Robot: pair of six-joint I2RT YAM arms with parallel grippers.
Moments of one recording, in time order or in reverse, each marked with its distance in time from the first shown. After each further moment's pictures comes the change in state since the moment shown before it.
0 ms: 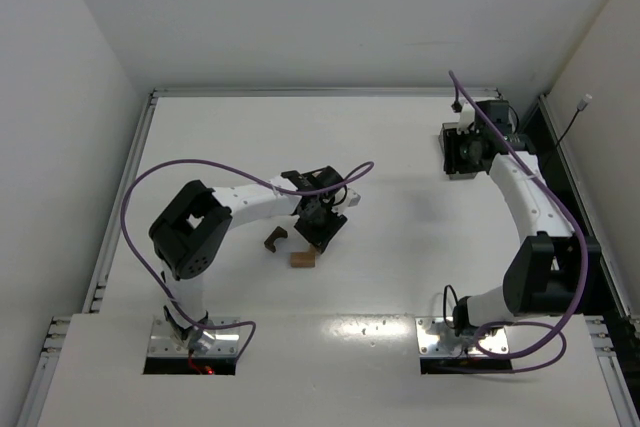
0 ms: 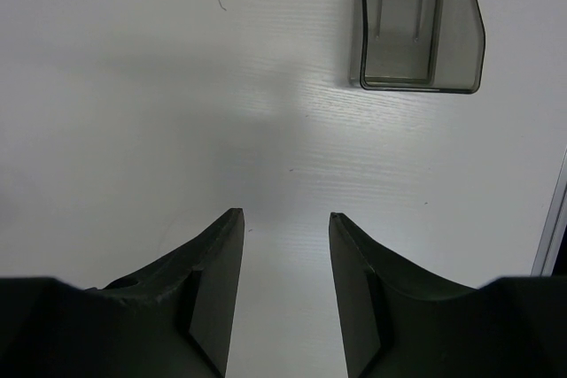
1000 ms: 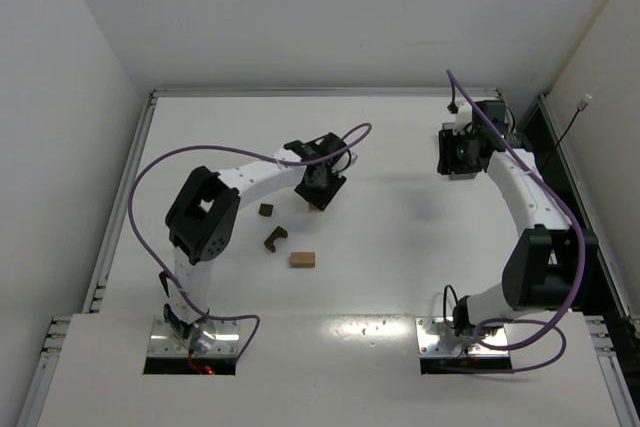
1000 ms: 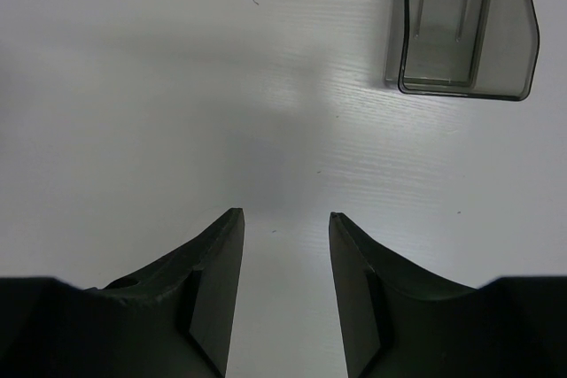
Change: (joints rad) left arm 0.084 0.124 0.291 -0.063 -0.235 0.000; right arm 0.000 0.033 0.003 0.000 -0.064 0.018
